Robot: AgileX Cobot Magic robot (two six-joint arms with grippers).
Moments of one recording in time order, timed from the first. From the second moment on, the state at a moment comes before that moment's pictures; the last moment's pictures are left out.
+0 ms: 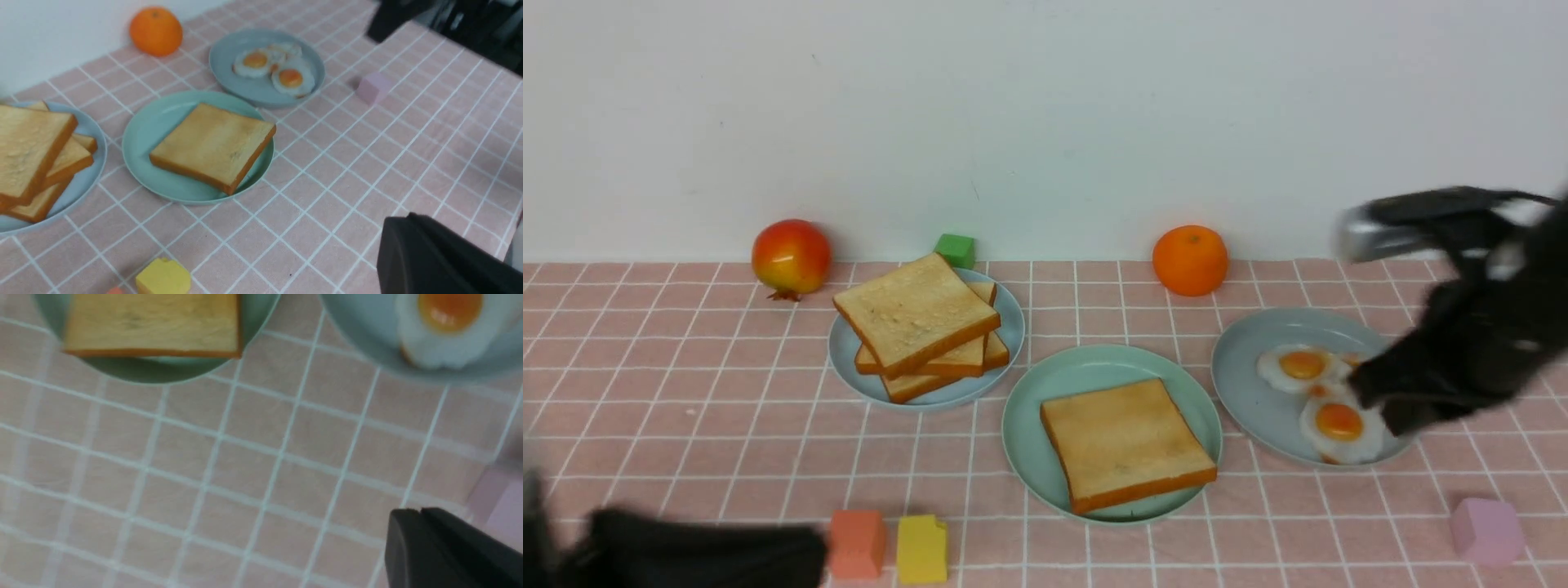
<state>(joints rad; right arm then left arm) 0.29 1.51 -1.18 0.08 0.99 -0.18 -0.77 0.53 -0.58 -0.26 0.45 0.07</state>
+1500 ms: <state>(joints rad) 0.35 2.09 -1.36 -0.67 0.54 -0.42 -0.77 0.43 -0.53 -0.28 0.52 0.07</state>
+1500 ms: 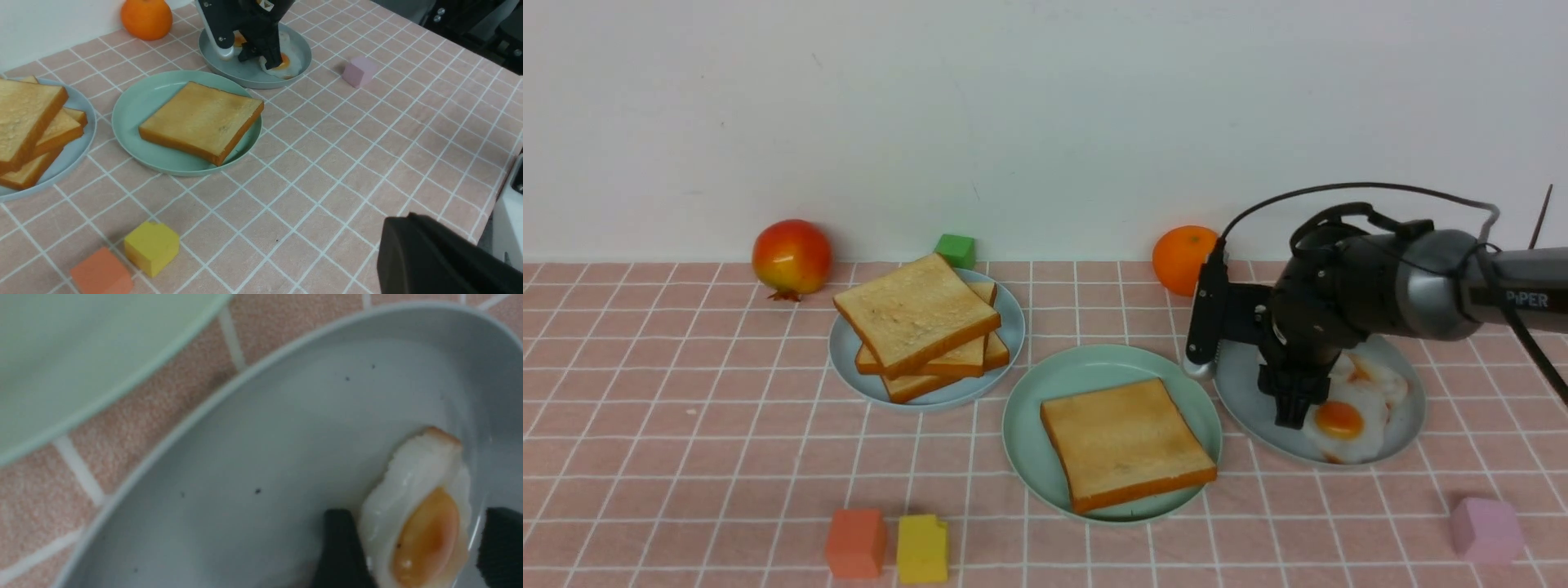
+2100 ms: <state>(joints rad) 0.40 2.08 -1.36 -0.67 0.58 -0.39 -0.77 0.43 -0.53 -0.30 0.52 0.07</state>
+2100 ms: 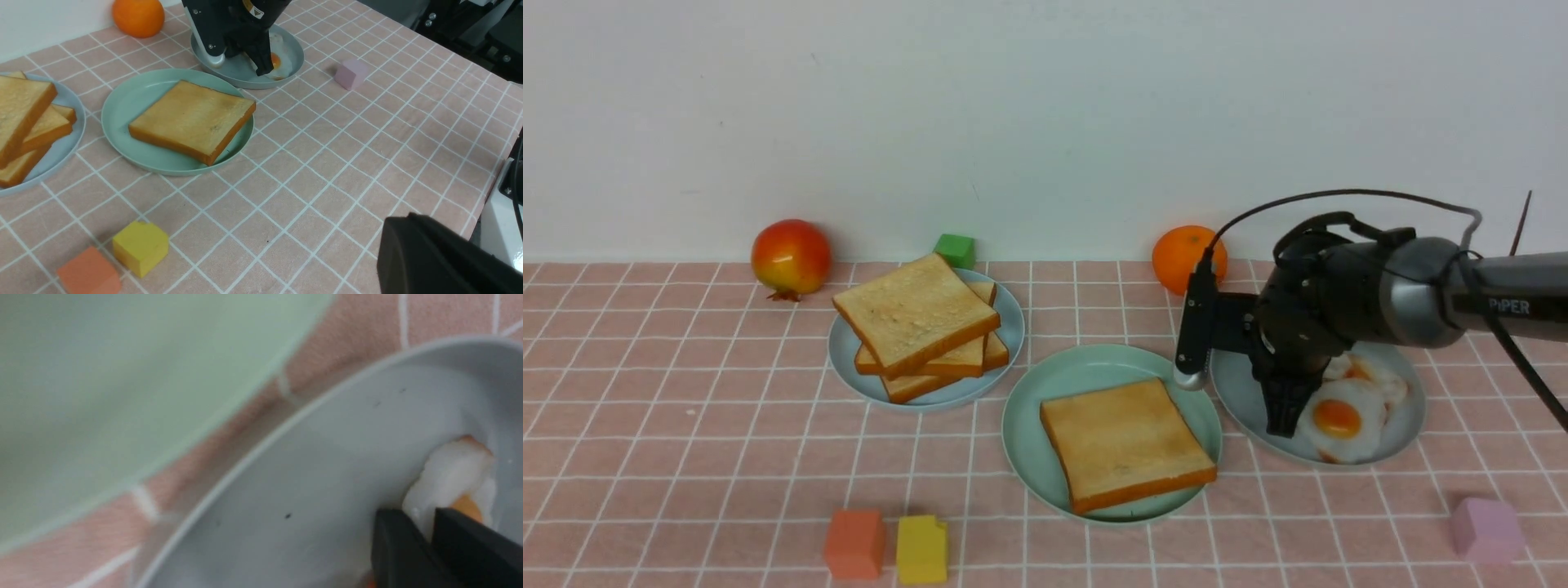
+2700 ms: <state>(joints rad) 0.66 1.73 -1.34 -0.58 0.85 -0.02 -0.77 0.43 -0.53 -0.29 0.54 0.07</state>
